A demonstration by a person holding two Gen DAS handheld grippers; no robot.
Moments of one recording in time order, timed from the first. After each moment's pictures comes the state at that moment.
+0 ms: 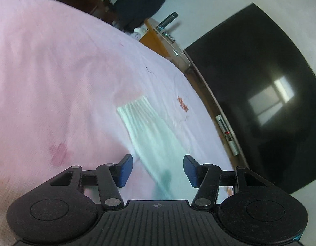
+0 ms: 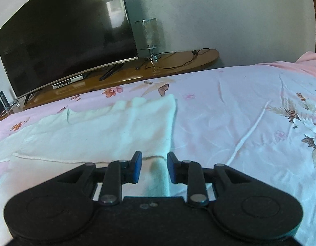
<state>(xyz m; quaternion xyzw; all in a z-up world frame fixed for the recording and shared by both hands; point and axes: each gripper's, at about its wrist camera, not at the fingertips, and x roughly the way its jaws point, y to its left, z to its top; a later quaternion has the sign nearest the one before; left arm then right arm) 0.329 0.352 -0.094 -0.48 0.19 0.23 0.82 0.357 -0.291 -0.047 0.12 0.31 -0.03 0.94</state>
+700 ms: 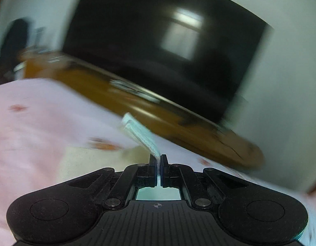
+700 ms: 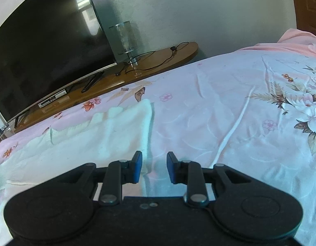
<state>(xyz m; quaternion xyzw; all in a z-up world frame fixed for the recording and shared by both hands) 0.451 0.102 0.007 -0.18 0.23 -0.01 0.96 0.364 -0.324 -0.052 0.19 0.31 -0.08 0.93</state>
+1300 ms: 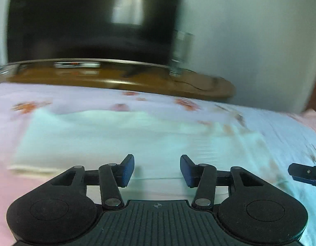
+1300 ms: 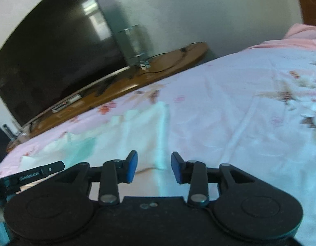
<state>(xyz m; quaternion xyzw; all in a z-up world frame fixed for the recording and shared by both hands) 0.408 -0.044 -0.035 -0.06 0.30 -0.07 0.95 0.363 -0.311 -0.041 0.23 0.29 -0.01 0.93</state>
